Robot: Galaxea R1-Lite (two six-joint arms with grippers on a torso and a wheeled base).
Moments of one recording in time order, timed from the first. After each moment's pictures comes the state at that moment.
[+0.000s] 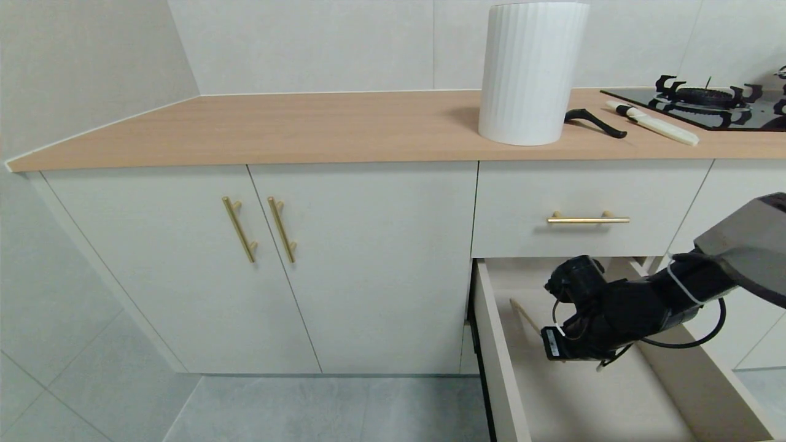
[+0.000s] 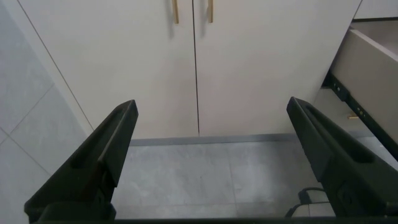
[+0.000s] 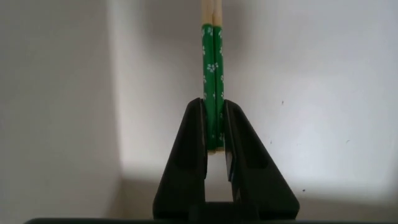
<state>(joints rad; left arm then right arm) 0.00 0.00 0.00 0.00 -0.04 0.01 0.33 2.17 -1.05 -0.01 -0.07 0.28</state>
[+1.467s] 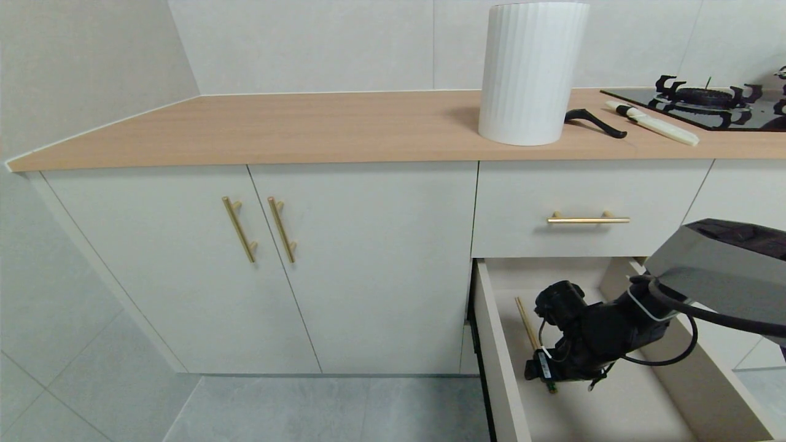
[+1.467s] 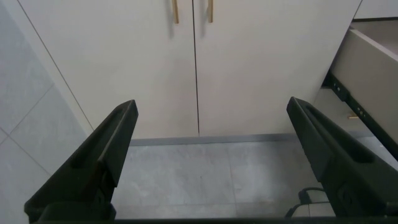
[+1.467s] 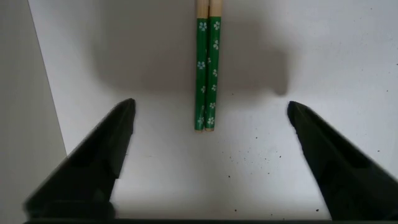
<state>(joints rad) 0.00 0.00 0.00 0.00 -0.04 0.01 0.35 2.30 -1.05 -0.07 -0.14 0.28</state>
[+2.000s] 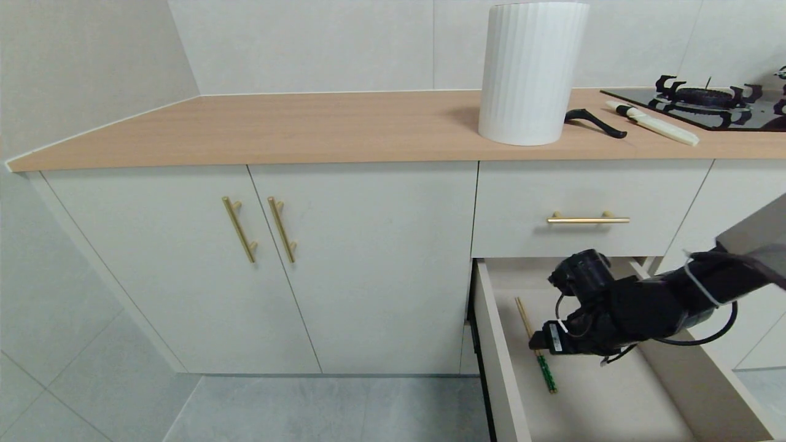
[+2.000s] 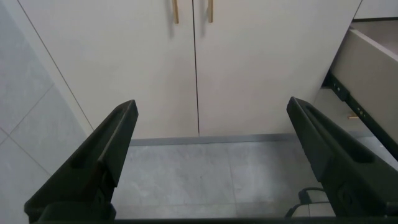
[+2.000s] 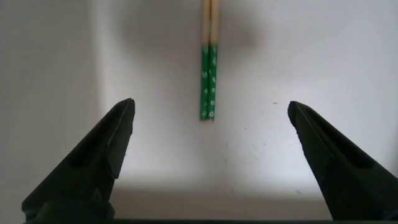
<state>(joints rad) 0.00 0.00 0.00 0.00 -0.04 0.01 0.35 2.07 -1.00 -0.05 -0.13 0.28</state>
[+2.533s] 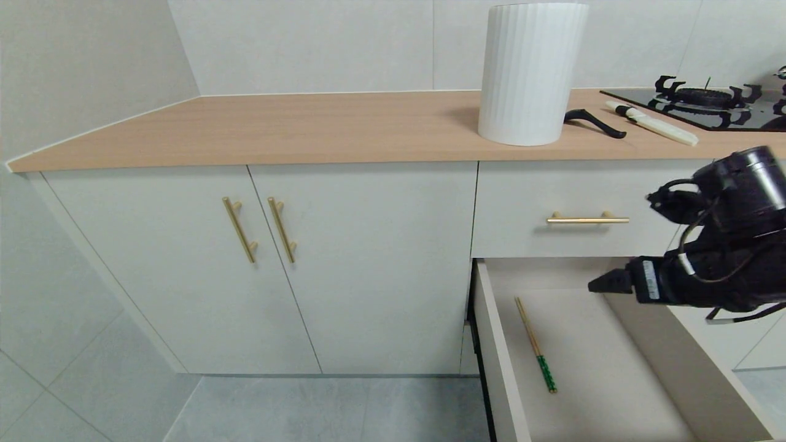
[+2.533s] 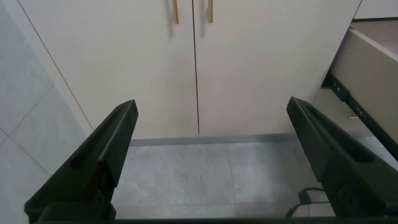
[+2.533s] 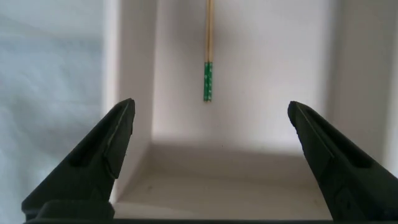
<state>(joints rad) 0.00 0.00 0.00 0.00 -0.04 0.01 0.30 1.53 -1.07 0.31 -0.09 0.27</state>
